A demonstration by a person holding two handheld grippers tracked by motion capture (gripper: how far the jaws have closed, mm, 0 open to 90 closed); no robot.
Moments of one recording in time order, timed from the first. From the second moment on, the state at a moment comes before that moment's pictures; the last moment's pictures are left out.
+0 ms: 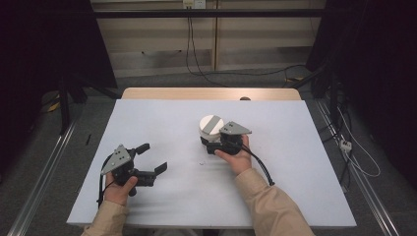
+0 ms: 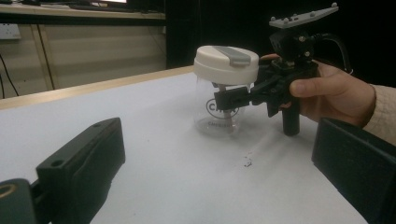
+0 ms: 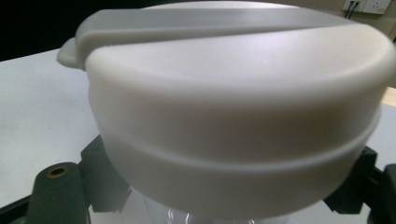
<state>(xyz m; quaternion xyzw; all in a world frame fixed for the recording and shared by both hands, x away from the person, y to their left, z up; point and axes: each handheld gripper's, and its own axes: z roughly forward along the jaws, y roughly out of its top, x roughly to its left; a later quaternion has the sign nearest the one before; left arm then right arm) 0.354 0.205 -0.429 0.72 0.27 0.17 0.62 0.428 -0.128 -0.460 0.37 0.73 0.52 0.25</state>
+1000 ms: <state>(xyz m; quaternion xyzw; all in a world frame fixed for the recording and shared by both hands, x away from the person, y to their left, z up) 0.369 0.184 -0.427 0.73 0.27 0.16 0.61 0.429 -0.128 -0.460 0.37 0.73 0.52 0.25</state>
